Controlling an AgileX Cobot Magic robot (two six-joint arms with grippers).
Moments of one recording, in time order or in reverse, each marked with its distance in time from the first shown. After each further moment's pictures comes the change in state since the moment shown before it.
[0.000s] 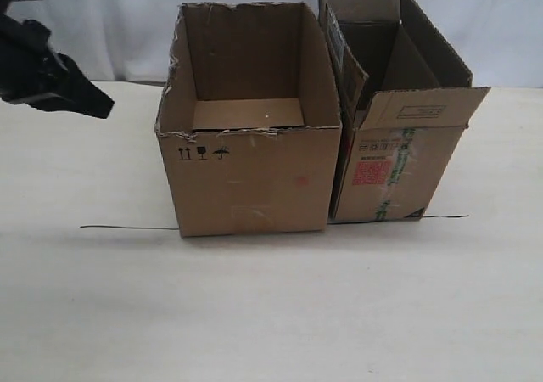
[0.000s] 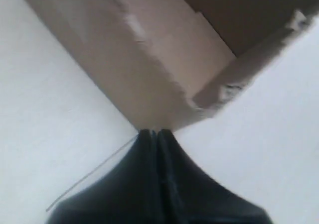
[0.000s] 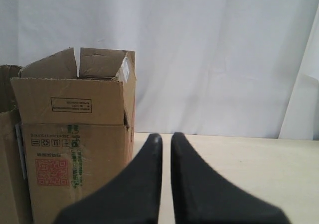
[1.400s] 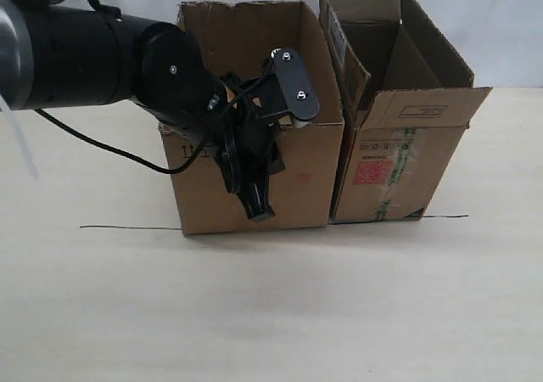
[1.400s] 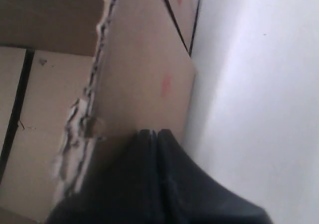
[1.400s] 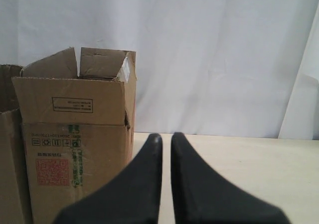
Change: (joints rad) left arm -0.621 0.266 -0.095 0.487 -0.423 -0.053; right arm 0.000 0.000 0.000 0.000 0.000 0.000
